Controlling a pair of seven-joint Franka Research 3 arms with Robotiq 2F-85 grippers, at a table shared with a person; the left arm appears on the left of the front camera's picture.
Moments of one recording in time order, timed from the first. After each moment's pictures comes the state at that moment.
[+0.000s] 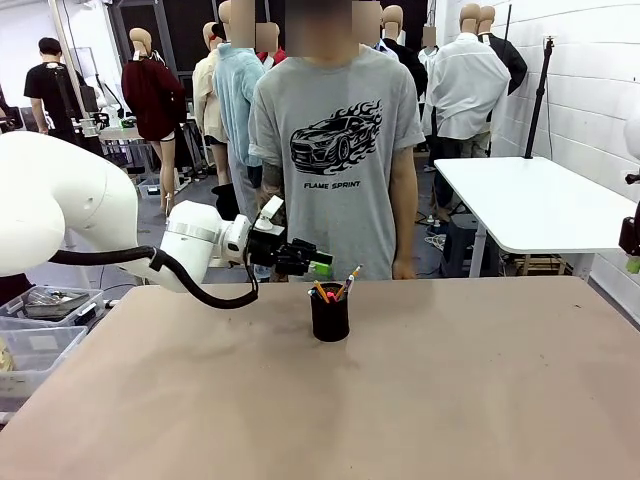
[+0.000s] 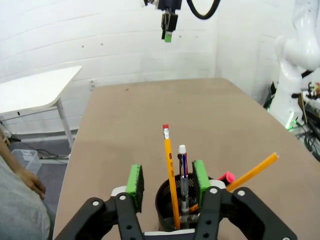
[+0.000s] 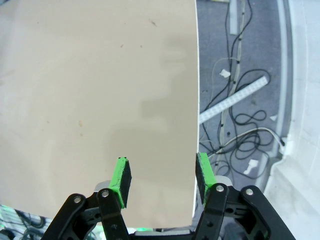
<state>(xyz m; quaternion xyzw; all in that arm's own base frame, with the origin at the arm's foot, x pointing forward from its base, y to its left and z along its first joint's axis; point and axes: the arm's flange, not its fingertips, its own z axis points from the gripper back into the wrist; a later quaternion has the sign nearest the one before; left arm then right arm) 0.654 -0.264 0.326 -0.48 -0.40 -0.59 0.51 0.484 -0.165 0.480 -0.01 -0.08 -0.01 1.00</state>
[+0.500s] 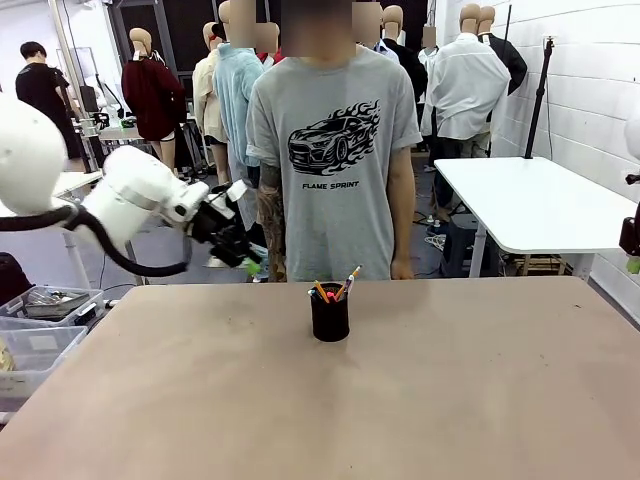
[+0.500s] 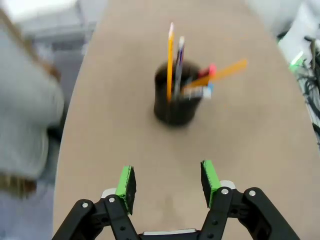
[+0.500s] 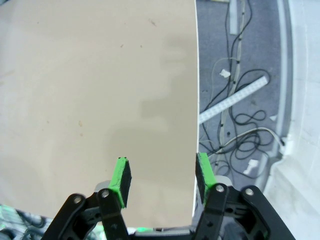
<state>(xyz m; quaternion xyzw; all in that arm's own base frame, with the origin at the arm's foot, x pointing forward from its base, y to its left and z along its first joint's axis) 0.627 -0.144 0.407 -0.28 -0.24 -0.62 0.69 0.484 -0.166 0.479 -0.01 -0.08 -0.01 1.00</state>
